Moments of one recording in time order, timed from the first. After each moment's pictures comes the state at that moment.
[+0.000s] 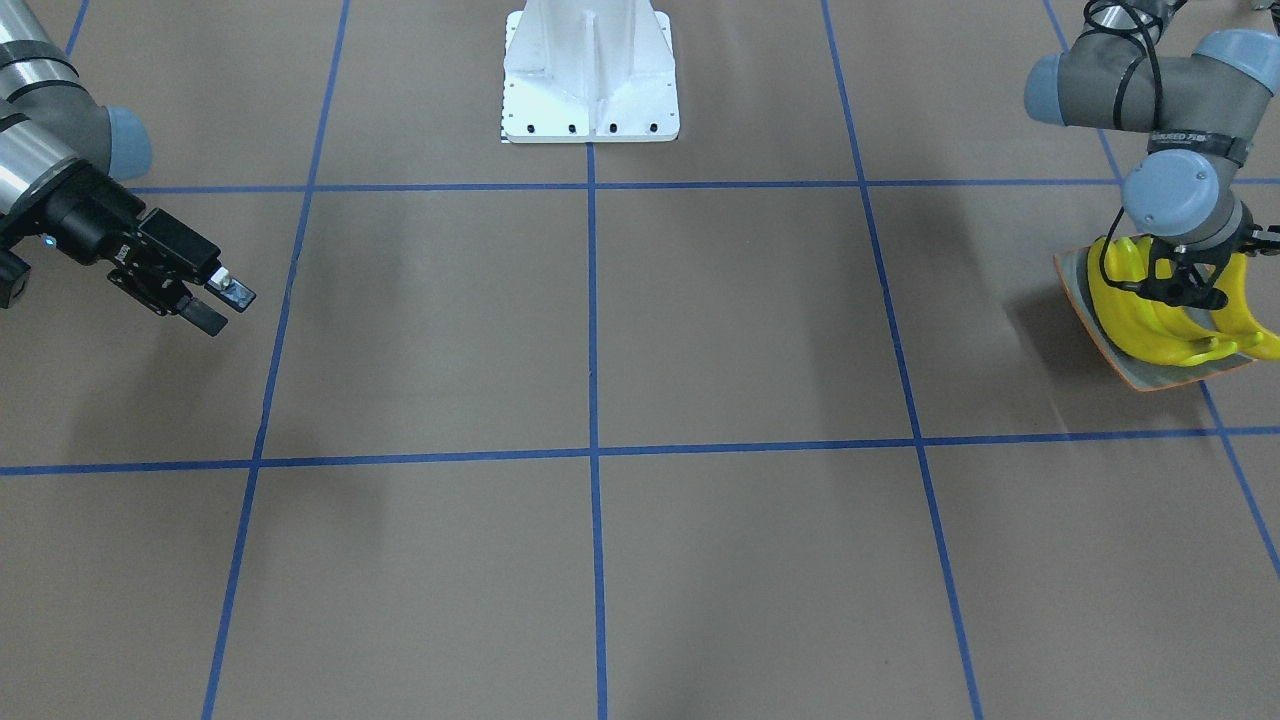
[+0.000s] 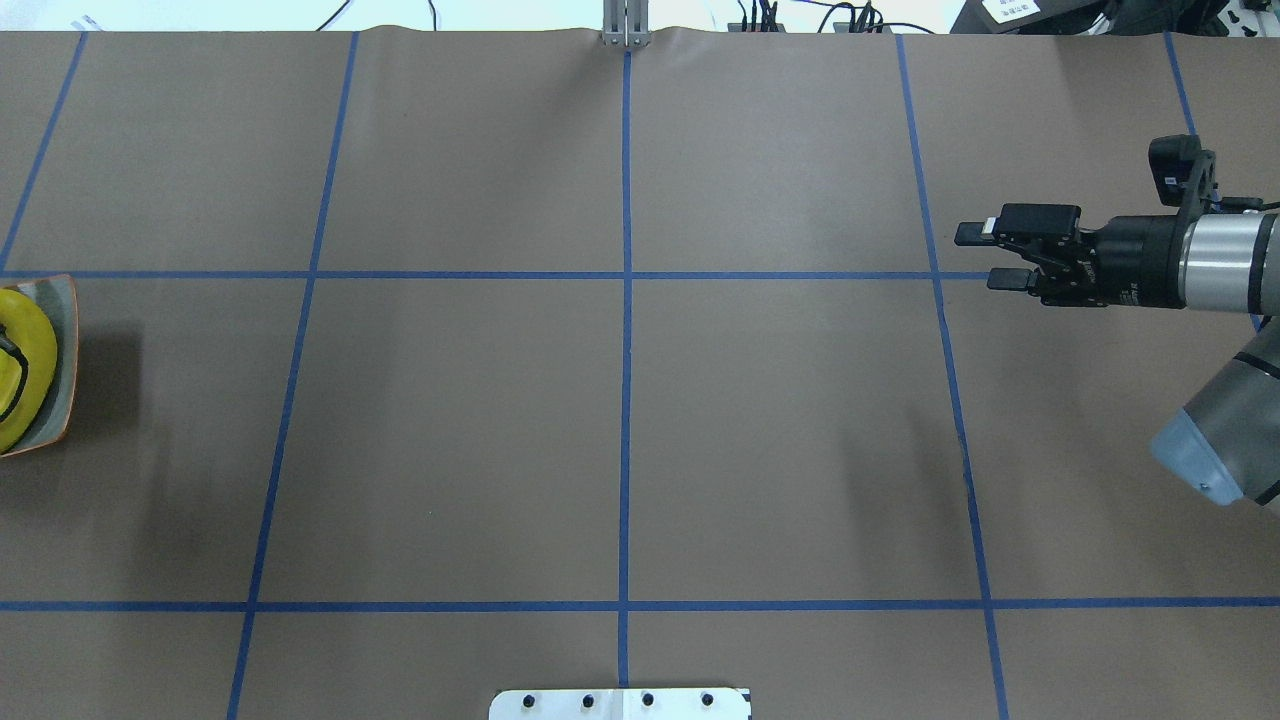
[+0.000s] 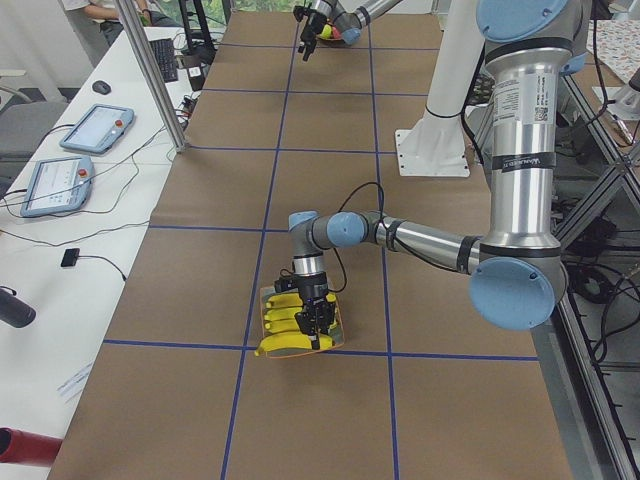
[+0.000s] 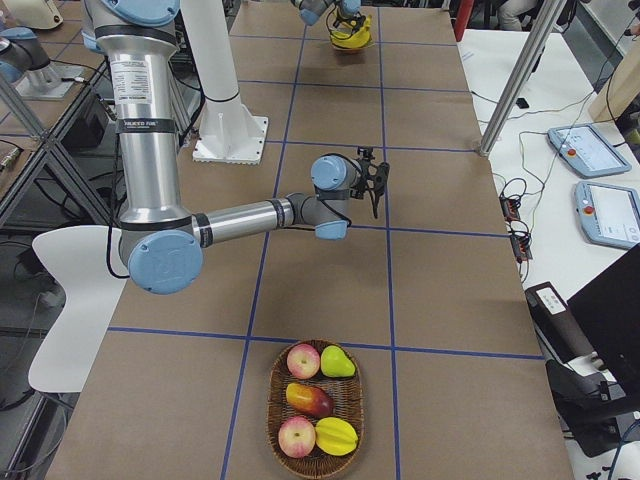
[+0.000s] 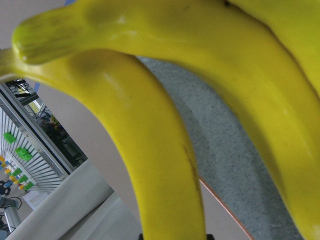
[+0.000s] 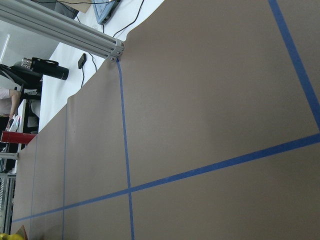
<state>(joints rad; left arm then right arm) -0.88 -1.52 -1.75 -1.22 -1.57 -0.08 0.92 -1.50 1.65 -0.15 2.07 1.70</state>
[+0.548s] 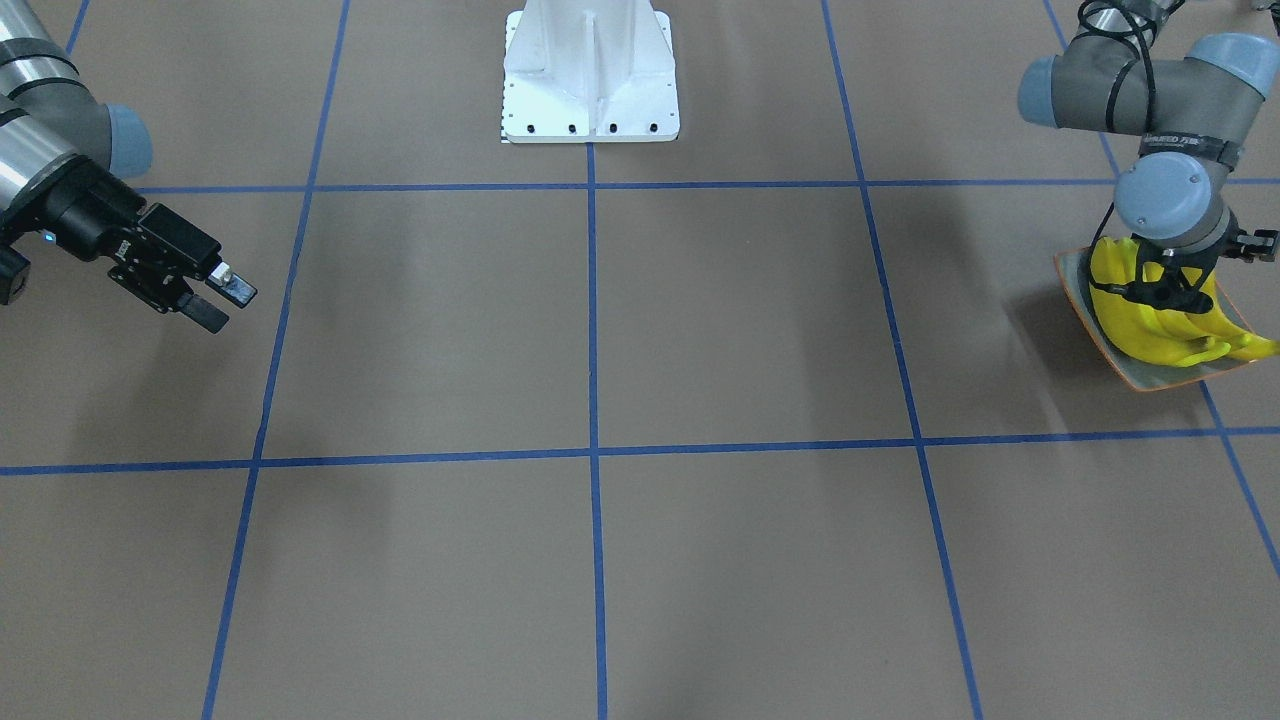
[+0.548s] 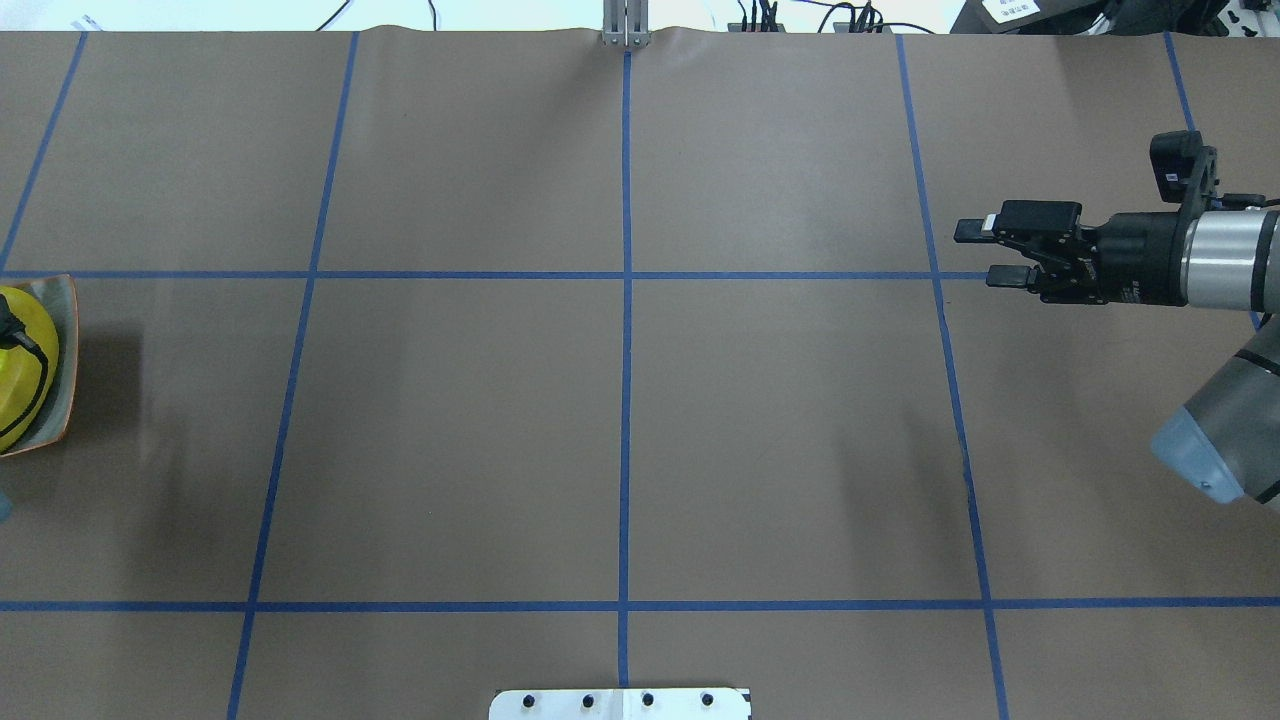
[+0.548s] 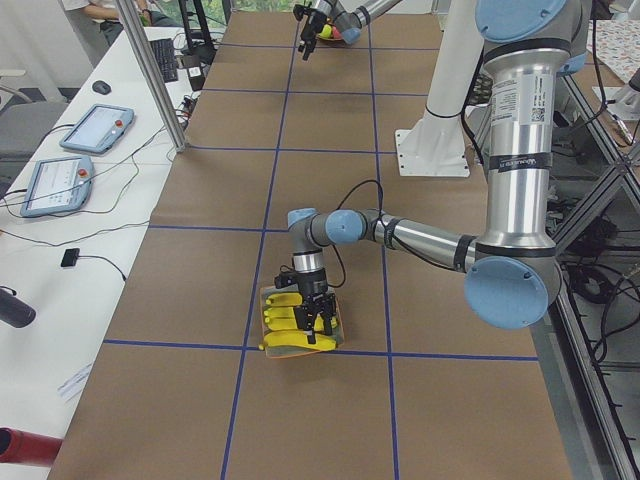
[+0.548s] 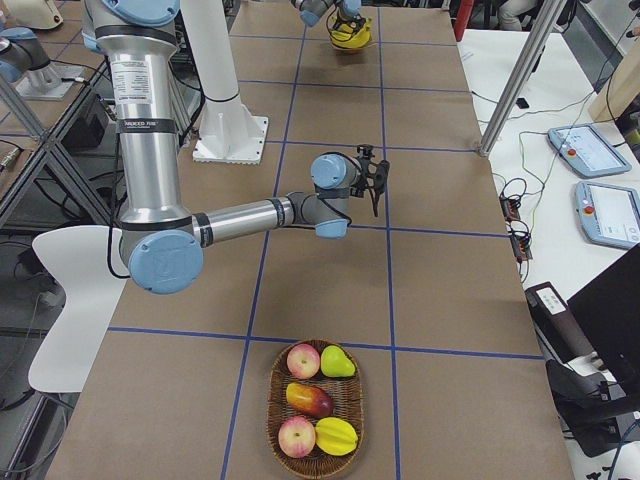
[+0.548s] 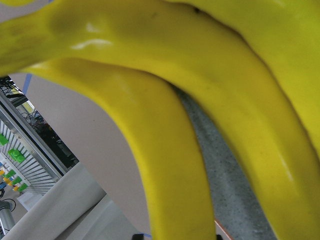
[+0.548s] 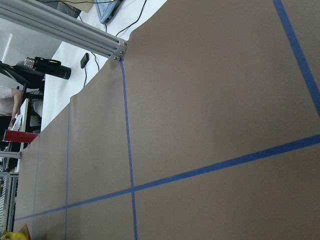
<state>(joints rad) -0.88 -1.54 -1.76 -1.22 -1.61 -0.08 0.93 -1.50 1.66 -0.16 2.08 1.70</state>
